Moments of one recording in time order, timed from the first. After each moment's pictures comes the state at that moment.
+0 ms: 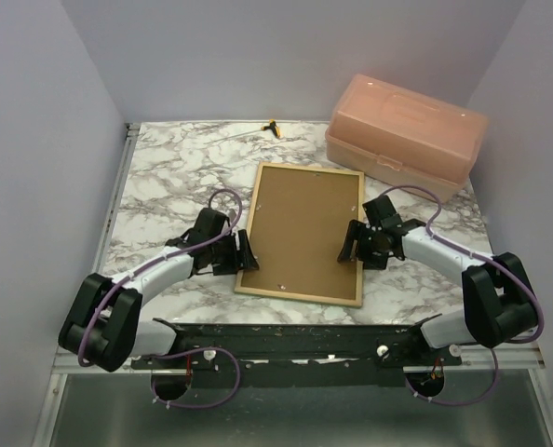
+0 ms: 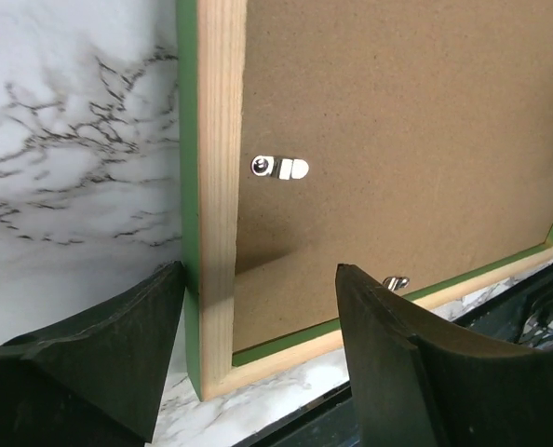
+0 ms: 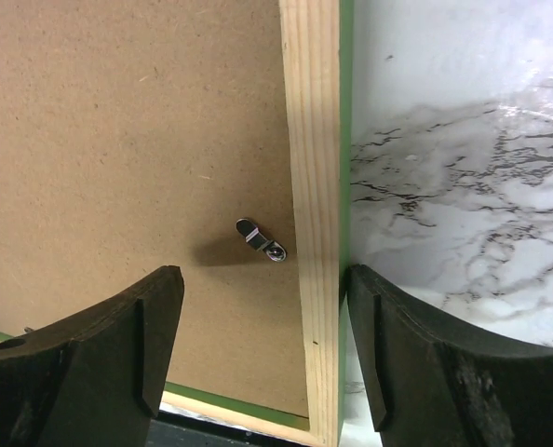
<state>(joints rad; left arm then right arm) -0.42 1.31 0.58 -0.25 0.33 -0.61 0.40 1.42 0.72 -0.45 -0.10 0.66</state>
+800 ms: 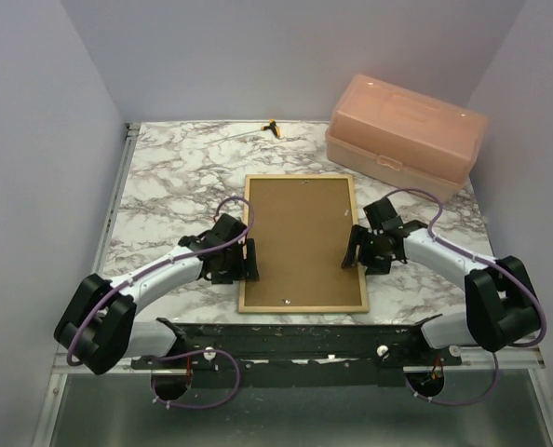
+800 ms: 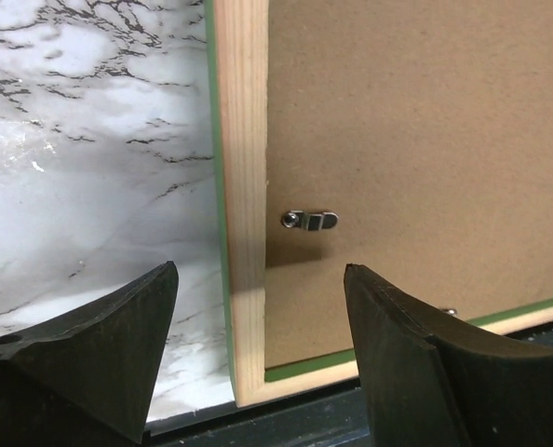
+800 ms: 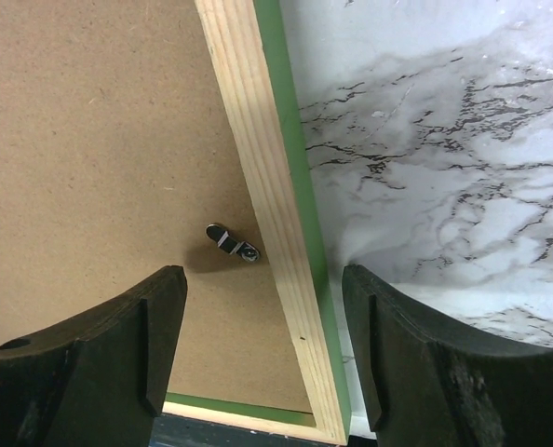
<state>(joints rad) -0.60 1.25 0.64 -0.49 0.08 -0.70 0.39 1.38 0.71 -0.52 -0.08 0.63</state>
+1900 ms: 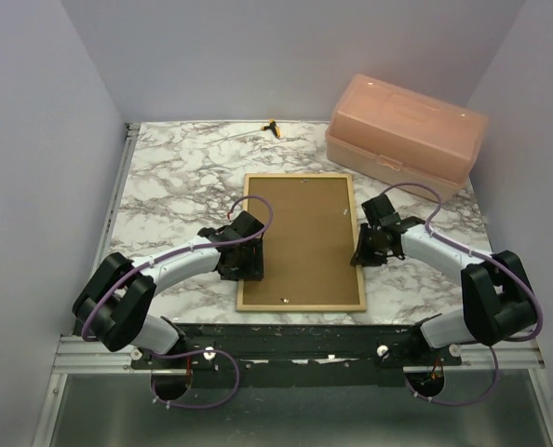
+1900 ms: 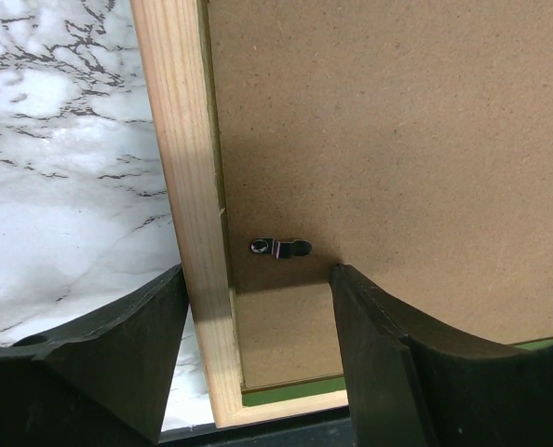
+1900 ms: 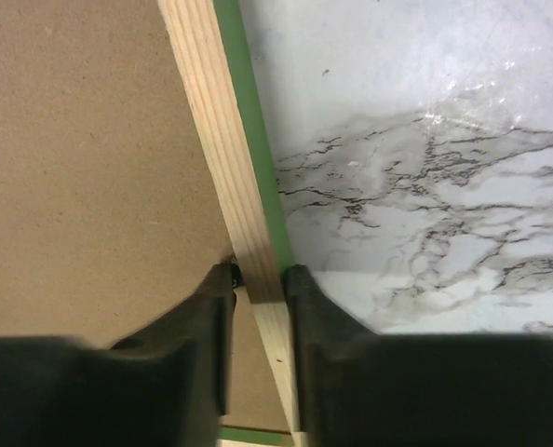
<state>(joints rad) -0.69 1.43 0.76 -0.53 -0.03 -0.70 0.40 1.43 0.75 -0.52 0.01 0.59</state>
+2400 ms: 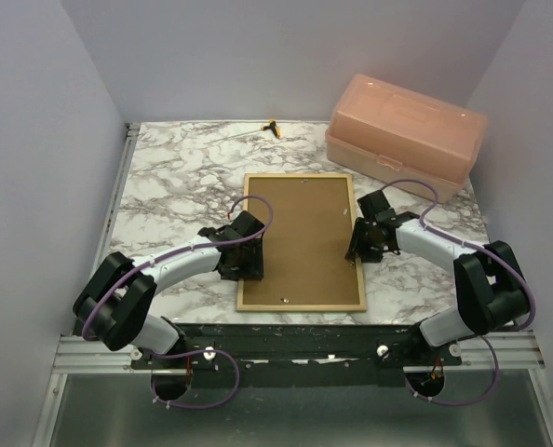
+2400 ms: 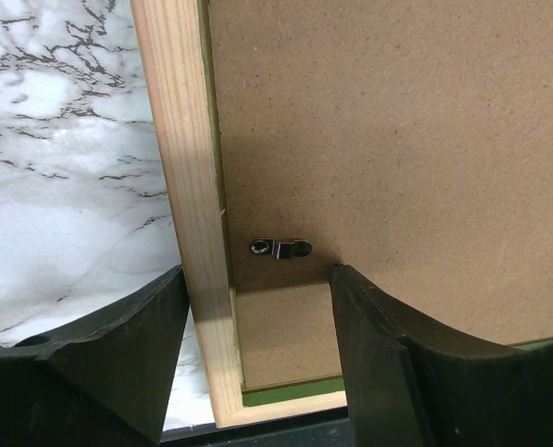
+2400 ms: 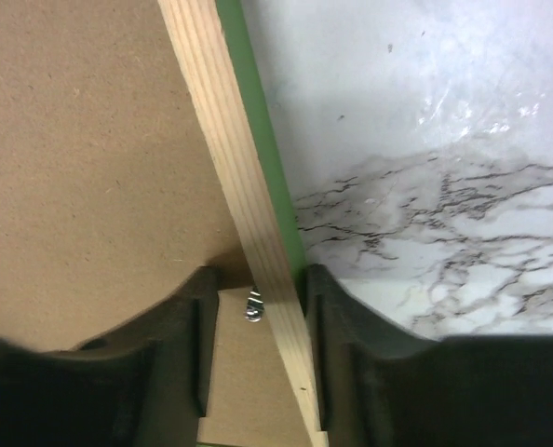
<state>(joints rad) -0.69 1.44 0.76 -0.53 -0.03 -0.70 0.40 1.49 0.79 -0.47 0.02 0.66</state>
